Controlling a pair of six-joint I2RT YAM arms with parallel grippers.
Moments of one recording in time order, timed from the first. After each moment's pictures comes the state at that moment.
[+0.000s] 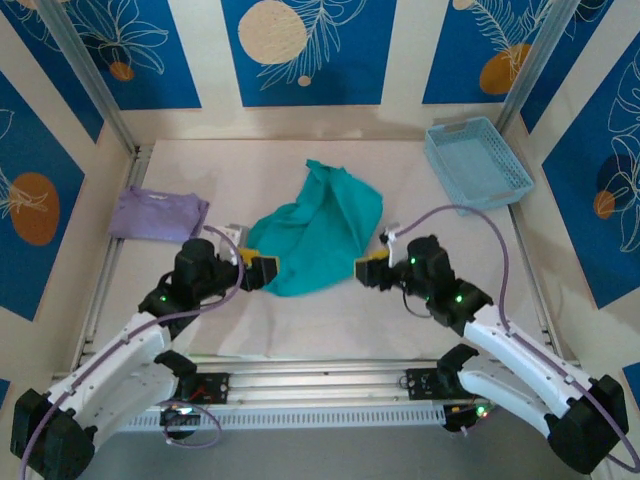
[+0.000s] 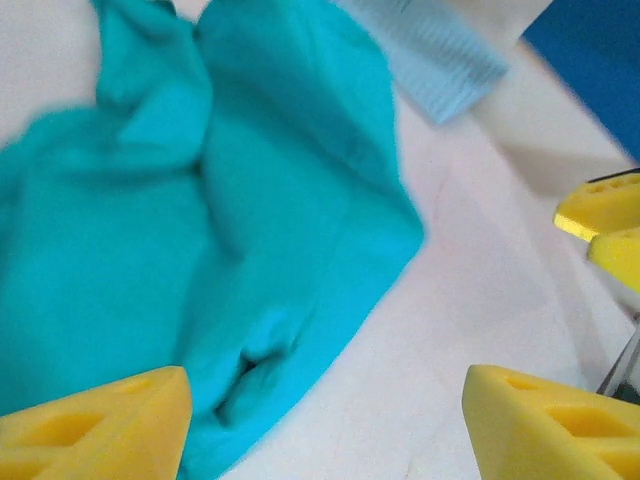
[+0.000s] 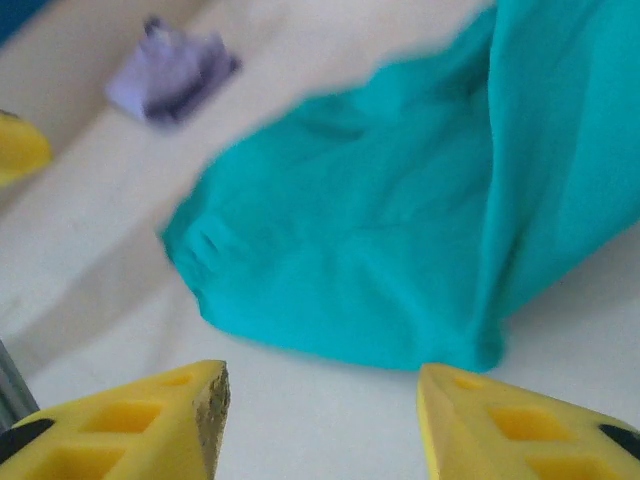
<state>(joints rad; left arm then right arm) -0.51 0.81 0.52 -0.16 0.31 -0.43 0.61 0.80 0.52 -0.25 -0.17 0.33</state>
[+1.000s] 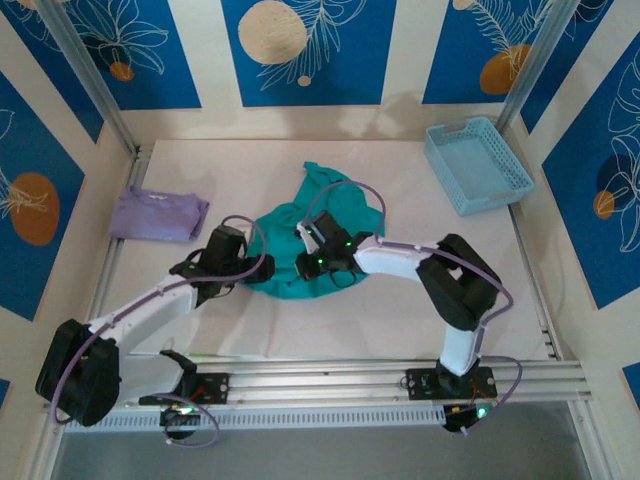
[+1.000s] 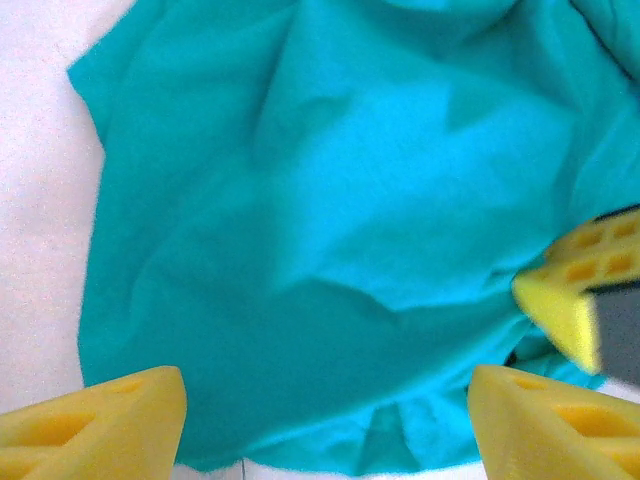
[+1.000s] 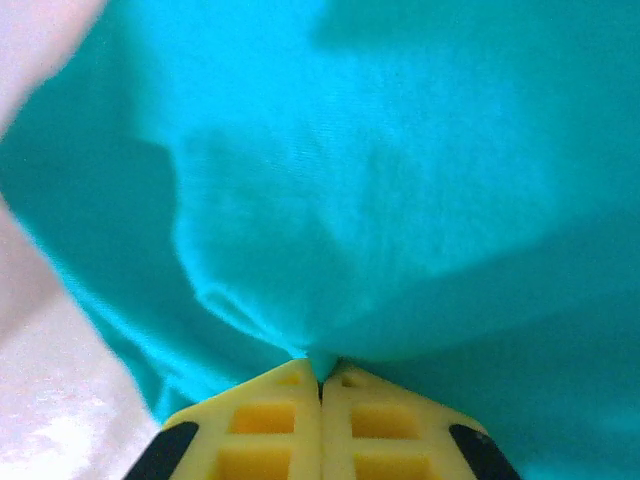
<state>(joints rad) -0.51 1.17 0.63 -0.30 0.04 -0.40 0.78 1.77 1.06 -0.20 -0.22 0.35</state>
